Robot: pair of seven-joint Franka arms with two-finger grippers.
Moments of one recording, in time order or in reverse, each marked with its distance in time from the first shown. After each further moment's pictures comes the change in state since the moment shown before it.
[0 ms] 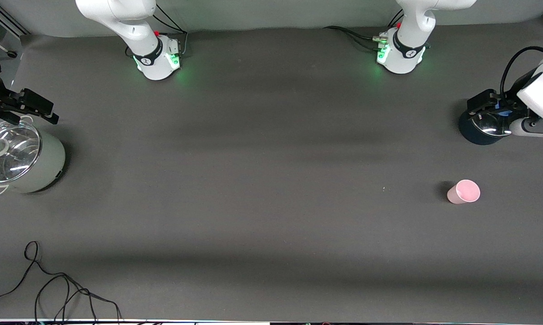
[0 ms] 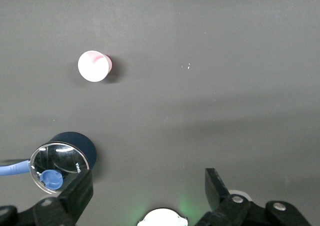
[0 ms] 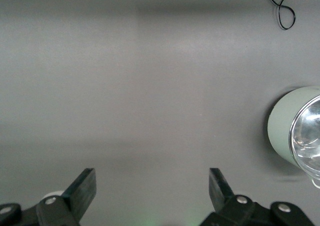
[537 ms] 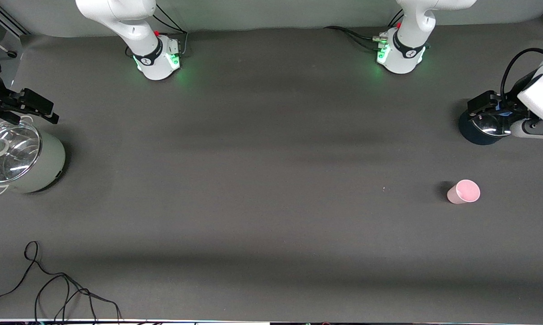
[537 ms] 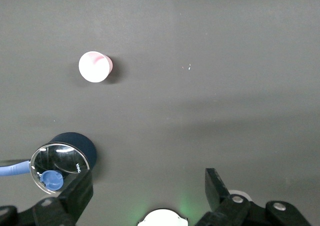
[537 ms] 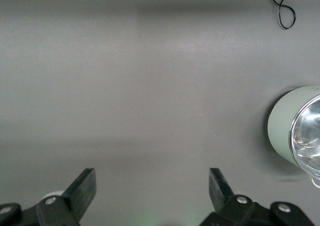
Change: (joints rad) left arm 0.000 0.006 0.002 0.006 0.000 0.004 0.000; right arm 0.000 0.000 0.000 0.000 0.000 -0.002 -0.001
